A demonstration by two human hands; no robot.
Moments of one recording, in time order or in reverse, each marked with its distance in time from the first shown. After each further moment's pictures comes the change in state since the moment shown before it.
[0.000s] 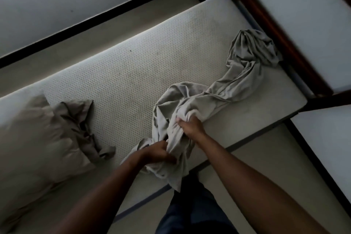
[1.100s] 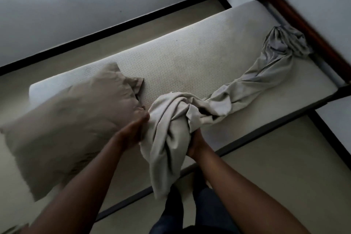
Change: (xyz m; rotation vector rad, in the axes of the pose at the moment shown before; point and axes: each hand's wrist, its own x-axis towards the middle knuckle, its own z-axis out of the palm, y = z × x) left_hand -0.223 -0.268 0.009 -1.148 0.204 0.265; right_hand -0.210 0.036 0.264 0.975 -0.468 0.180
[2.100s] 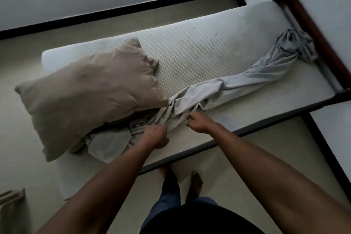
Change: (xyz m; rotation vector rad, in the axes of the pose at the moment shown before) left_hand -0.022 -0.123 -0.045 1.703 0.121 -0.042; right_hand 0.002 0.045 0.025 -1.852 0.171 -0.091
